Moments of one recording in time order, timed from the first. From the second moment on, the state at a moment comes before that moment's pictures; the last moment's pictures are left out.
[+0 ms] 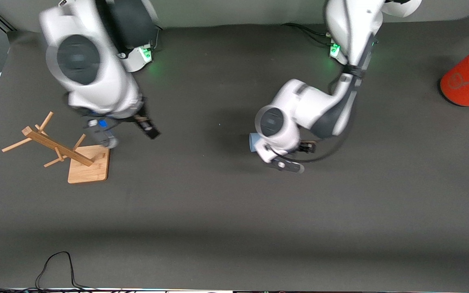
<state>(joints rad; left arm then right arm) -0.76 0.63 0.06 -1.42 0.19 1.72 -0.50 0.57 0.33 -0.24 -1.22 0.05 1.29 1.13</state>
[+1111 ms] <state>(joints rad) -0.98 1.02 0.06 -1.04 0.51 1.62 -0.44 0.09 0.05 -0.15 -1.60 0.00 1.62 0.03</state>
